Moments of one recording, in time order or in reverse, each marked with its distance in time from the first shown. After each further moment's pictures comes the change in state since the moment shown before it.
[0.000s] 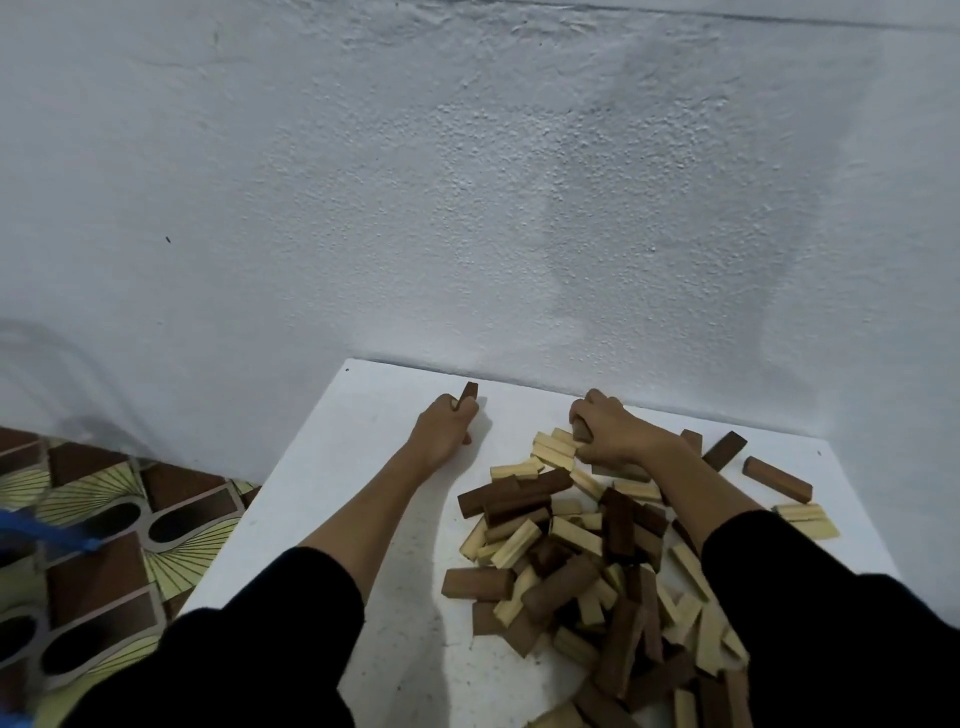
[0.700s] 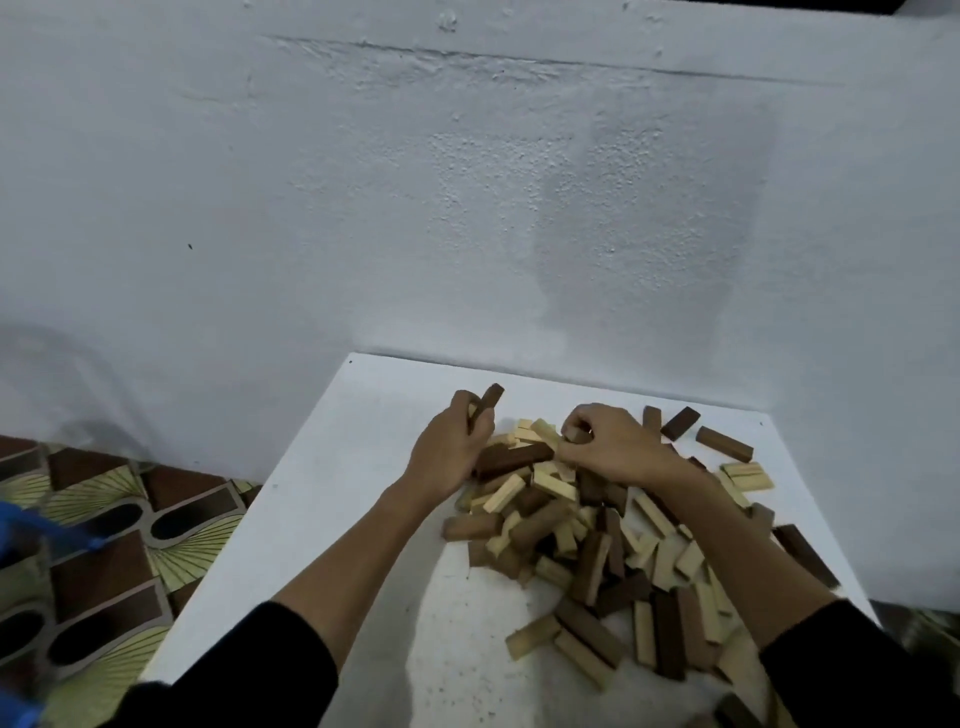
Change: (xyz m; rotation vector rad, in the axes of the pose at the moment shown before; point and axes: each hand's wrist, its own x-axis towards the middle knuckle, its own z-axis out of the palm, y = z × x) left_hand -0.101 0.018 0.004 0.126 0.046 0.331; right_hand -0.138 -0.061 -0.026 0.385 0.190 0.039
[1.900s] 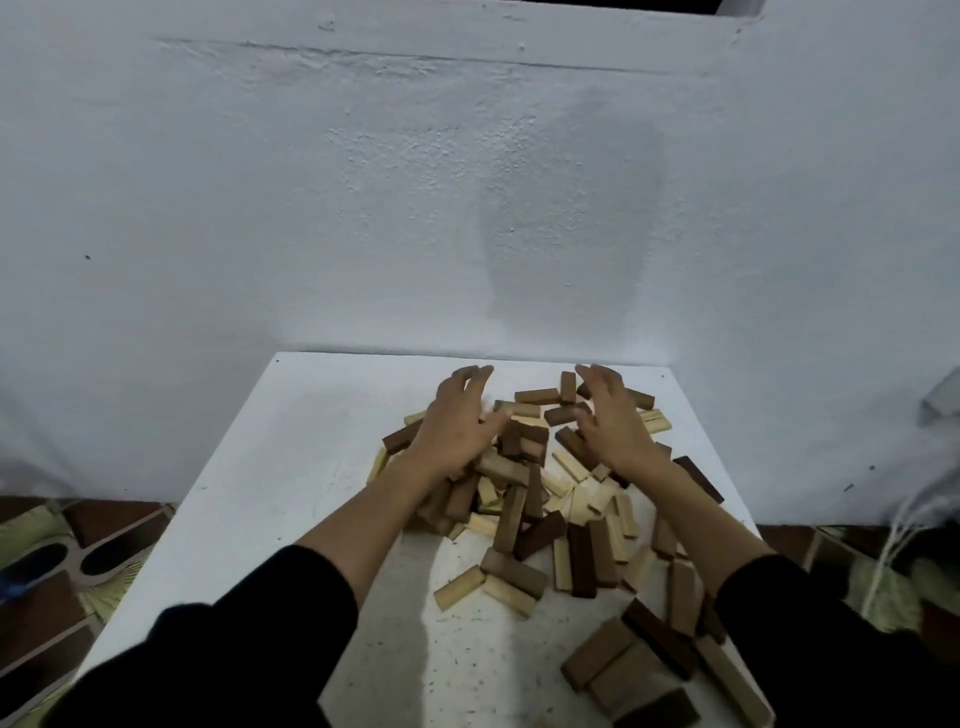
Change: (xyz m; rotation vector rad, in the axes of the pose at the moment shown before) left_hand -0.013 0.049 0.059 0.231 -0.168 0.238; right_hand -0.038 0.101 0.001 -0.090 0.376 0.077
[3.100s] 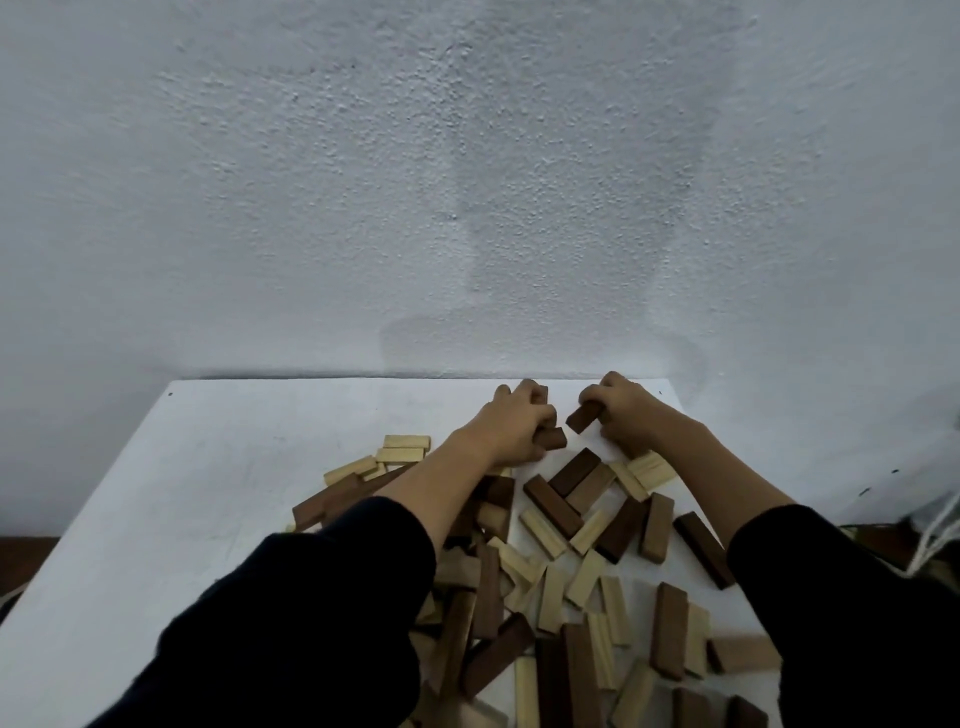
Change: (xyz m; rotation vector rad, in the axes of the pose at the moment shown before) left_hand 0.150 0.015 0.101 0.365 -0.417 0.228; right_hand 0.127 0.124 0.003 -0.279 -0.370 -0.024
